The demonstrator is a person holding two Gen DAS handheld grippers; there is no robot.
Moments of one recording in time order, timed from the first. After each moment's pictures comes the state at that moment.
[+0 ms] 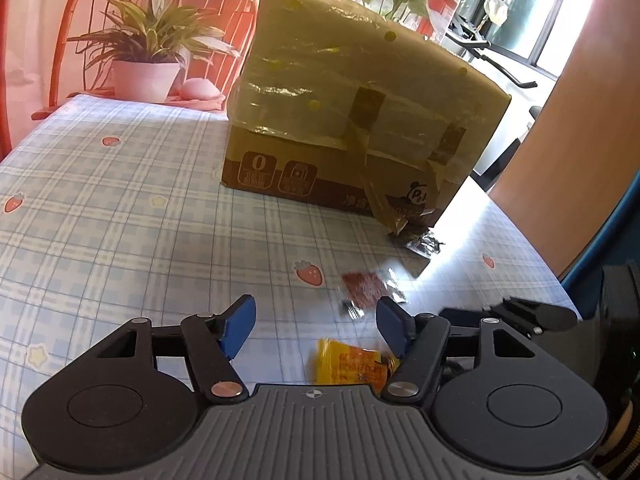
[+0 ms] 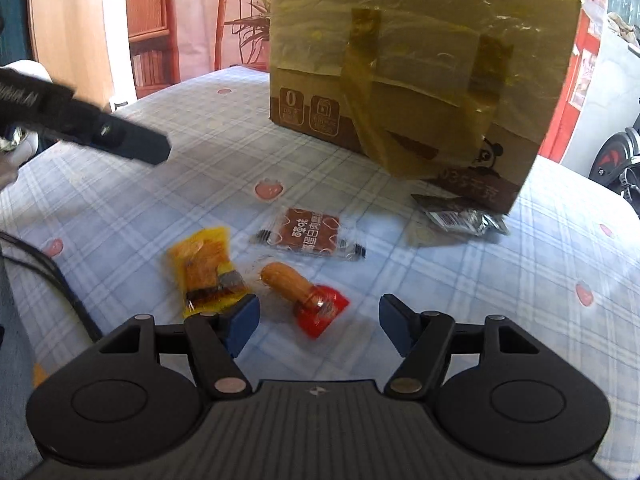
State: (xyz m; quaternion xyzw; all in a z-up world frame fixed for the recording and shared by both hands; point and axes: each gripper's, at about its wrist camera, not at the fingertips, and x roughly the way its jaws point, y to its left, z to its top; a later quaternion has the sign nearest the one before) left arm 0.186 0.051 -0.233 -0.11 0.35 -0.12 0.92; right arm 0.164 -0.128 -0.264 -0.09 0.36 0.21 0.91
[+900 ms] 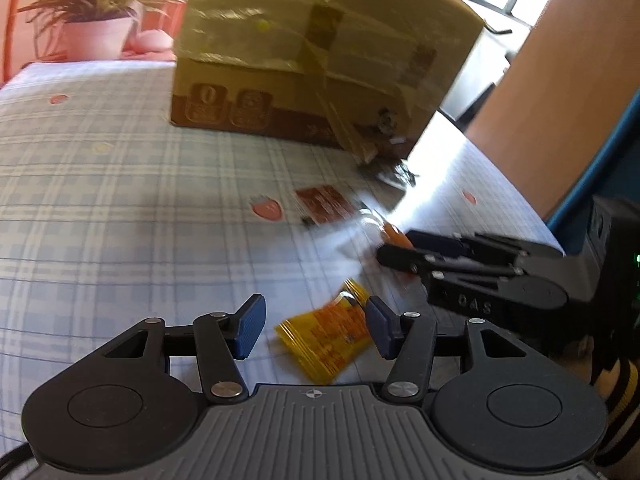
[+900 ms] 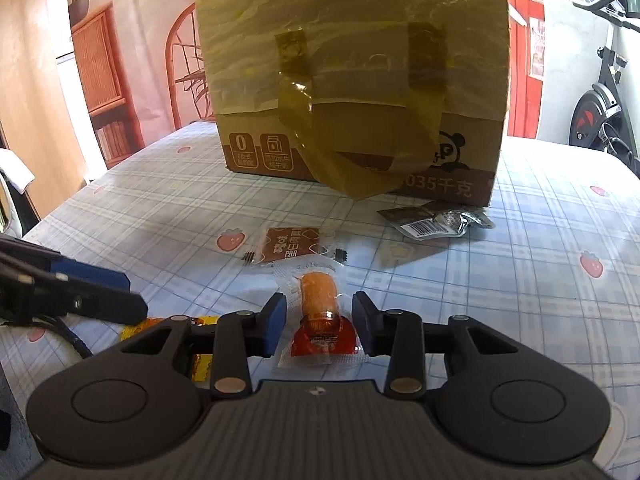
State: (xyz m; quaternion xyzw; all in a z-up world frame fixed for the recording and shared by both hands) left arm 0.193 0.028 -0.263 -0.08 0.41 -0.18 0.89; right arm 0.177 -0.151 -0.271 0.02 0.33 0.17 0.93
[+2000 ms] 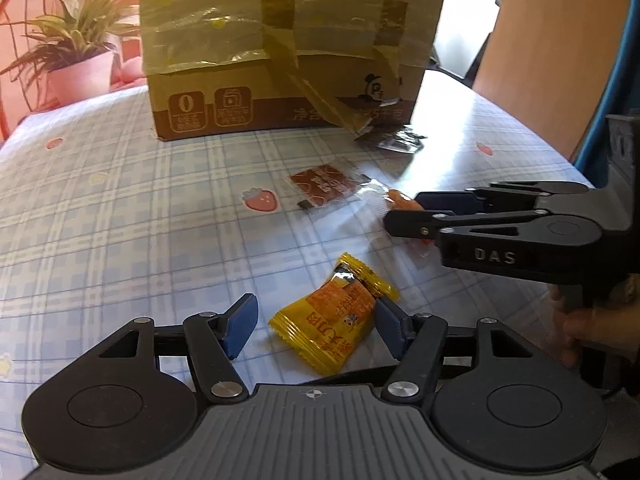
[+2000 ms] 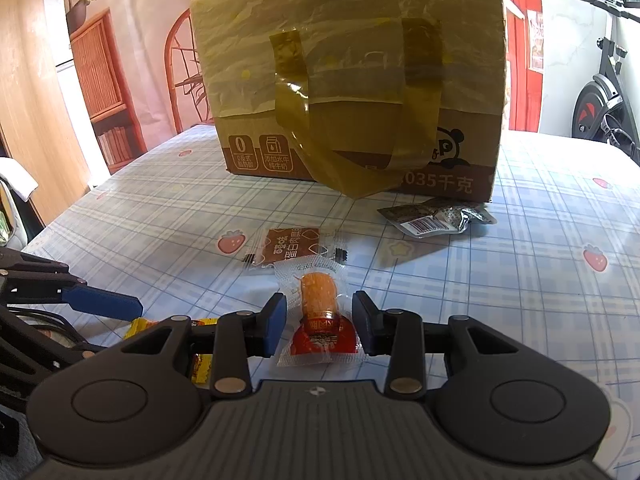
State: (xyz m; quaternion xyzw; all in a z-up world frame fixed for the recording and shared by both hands) left arm 0.189 0.003 -0.268 0.03 0.41 -0.15 0.90; right arm 0.178 -0.154 -0.271 0.04 0.33 0.17 0.93
